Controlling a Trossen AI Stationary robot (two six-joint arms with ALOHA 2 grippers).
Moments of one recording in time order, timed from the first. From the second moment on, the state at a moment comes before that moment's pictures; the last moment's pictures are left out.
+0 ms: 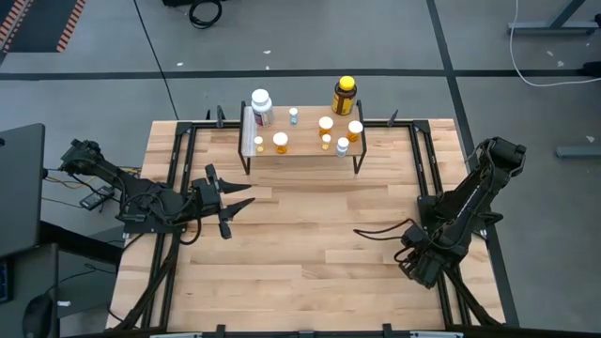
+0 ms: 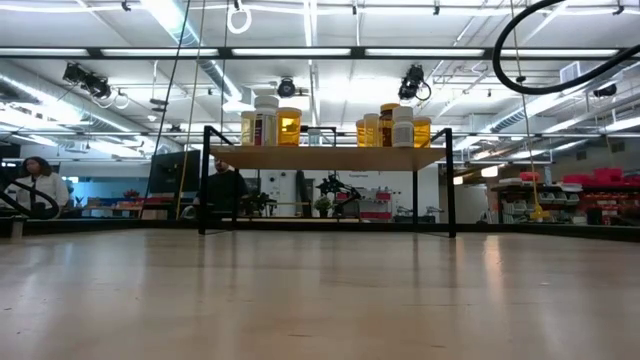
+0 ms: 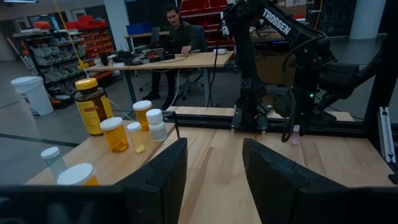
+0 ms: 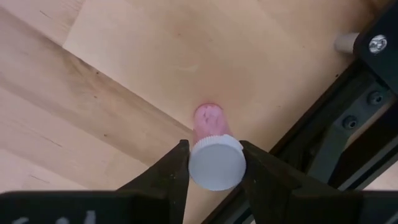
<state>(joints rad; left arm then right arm) -0.50 0.88 0.73 0.09 -0.84 0.01 0.97 1.34 0.74 -1.01 -0.05 1.94</state>
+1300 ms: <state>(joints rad) -0.50 0.88 0.73 0.11 -0.84 0.01 0.35 1.34 0.82 -0.61 0.19 1.16</state>
